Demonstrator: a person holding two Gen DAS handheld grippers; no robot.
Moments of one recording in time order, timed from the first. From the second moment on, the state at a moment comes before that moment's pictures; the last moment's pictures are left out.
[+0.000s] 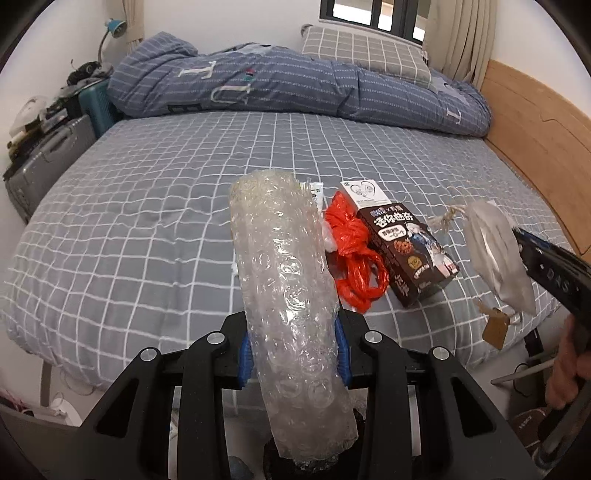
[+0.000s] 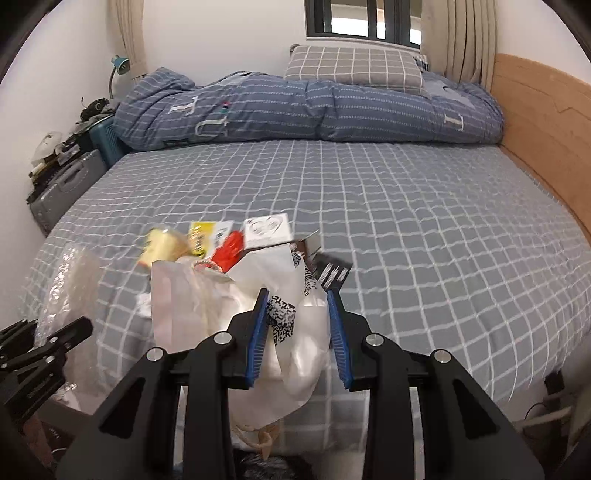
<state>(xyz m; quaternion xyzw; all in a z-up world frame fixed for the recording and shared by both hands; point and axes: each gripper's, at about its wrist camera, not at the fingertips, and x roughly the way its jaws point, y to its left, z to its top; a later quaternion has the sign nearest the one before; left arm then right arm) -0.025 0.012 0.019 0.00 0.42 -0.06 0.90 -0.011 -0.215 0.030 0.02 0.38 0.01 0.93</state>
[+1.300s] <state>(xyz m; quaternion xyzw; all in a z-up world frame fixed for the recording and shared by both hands) -0.143 0.044 -0.108 -0.03 0.52 -0.03 0.85 -0.158 -0.144 -0.122 -0.01 0.51 0.04 0.86</state>
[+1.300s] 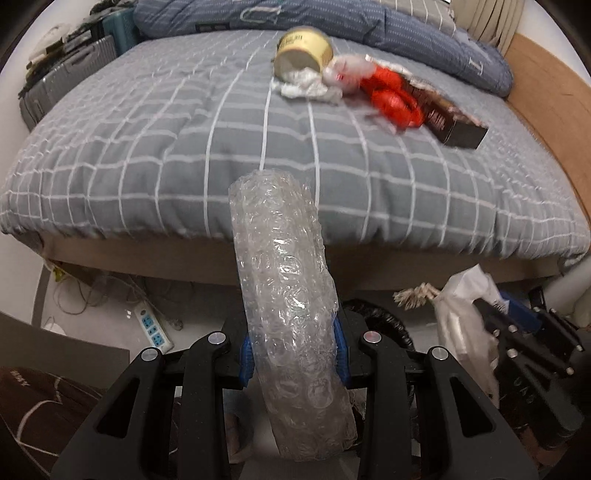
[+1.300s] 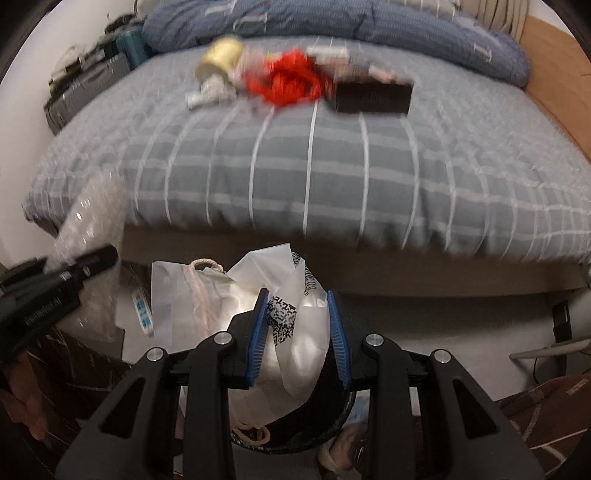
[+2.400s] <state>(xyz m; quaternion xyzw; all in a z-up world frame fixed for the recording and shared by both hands) -0.134 0.077 -0.223 -0.03 0.59 -0.02 0.81 -0.124 -0.111 -0.237 -0.02 0.61 0.07 0.79</state>
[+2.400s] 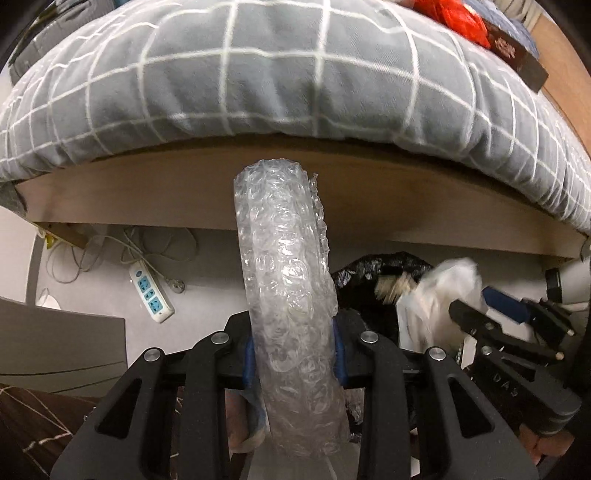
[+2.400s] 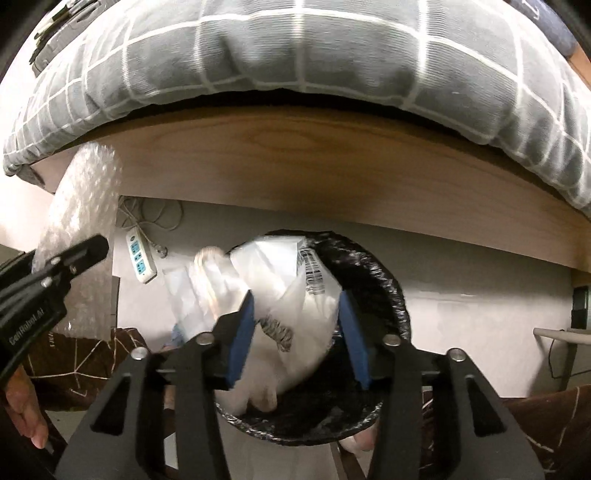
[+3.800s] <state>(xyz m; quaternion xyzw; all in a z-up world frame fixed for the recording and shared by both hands) -0.136 -0.039 -0.216 0.03 0.58 -0.09 0.81 -0.149 -0.222 -0.206 0.00 0.54 -0.04 0.84</state>
